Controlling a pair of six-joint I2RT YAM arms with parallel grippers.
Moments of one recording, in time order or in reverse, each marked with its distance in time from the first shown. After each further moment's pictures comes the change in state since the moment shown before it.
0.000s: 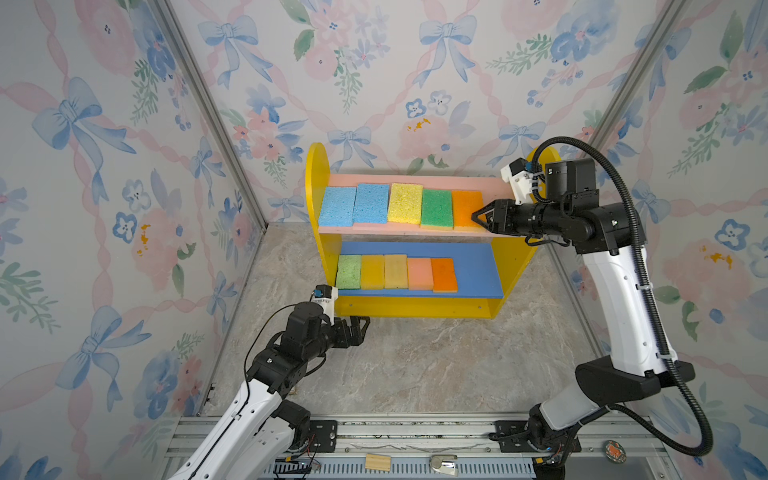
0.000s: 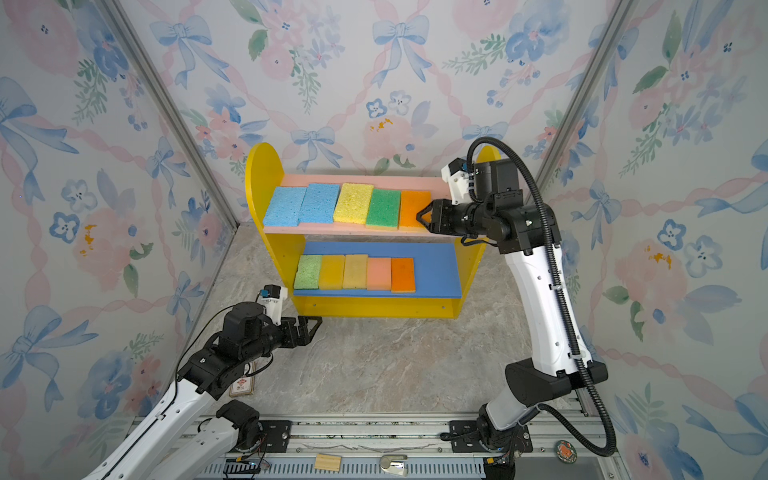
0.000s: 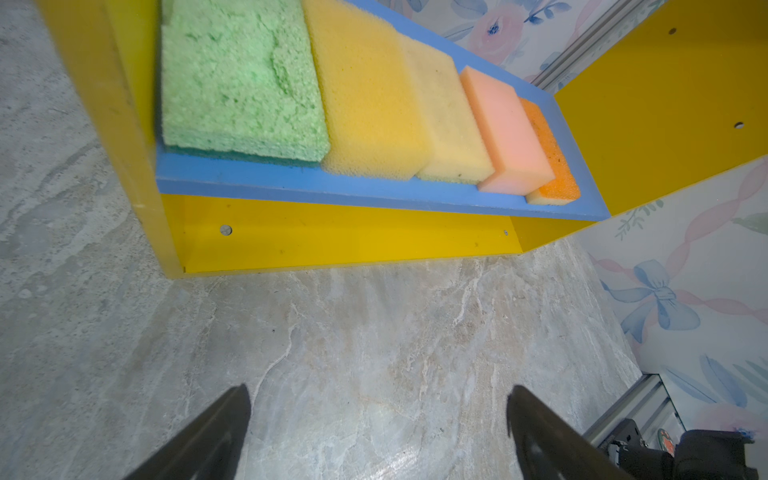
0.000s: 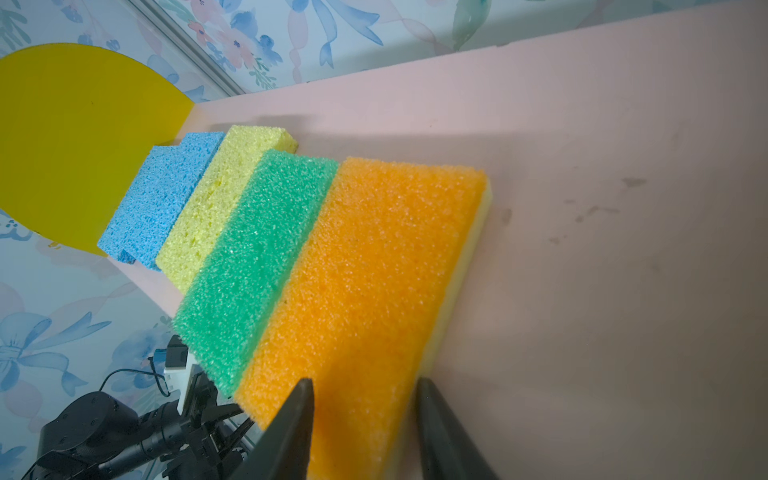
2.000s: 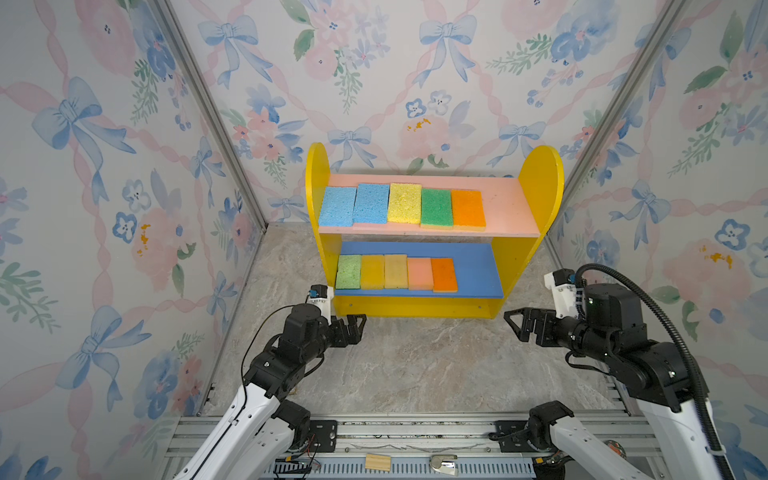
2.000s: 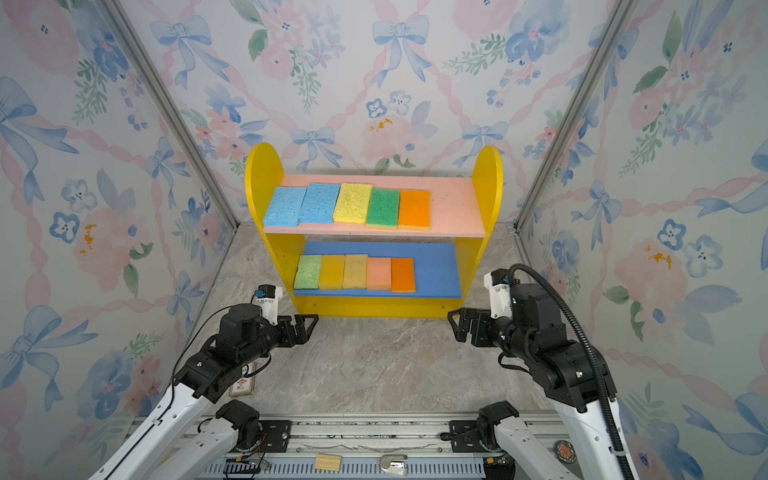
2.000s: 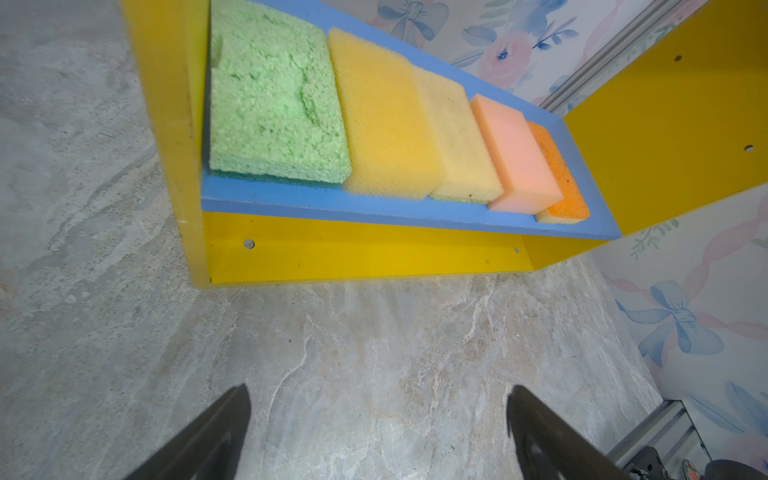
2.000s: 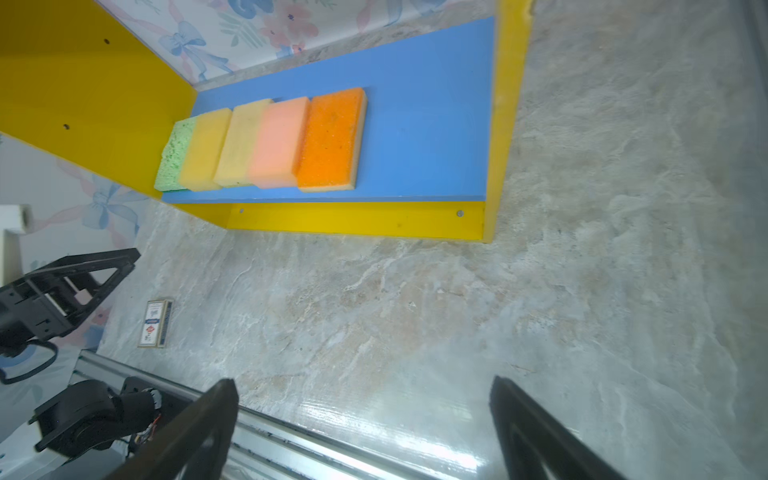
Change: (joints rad) left arm 0.000 -0.039 -0.005 -0.001 -0.080 -0.010; right arm -0.033 -0.878 -1.005 0.010 0.271 0.019
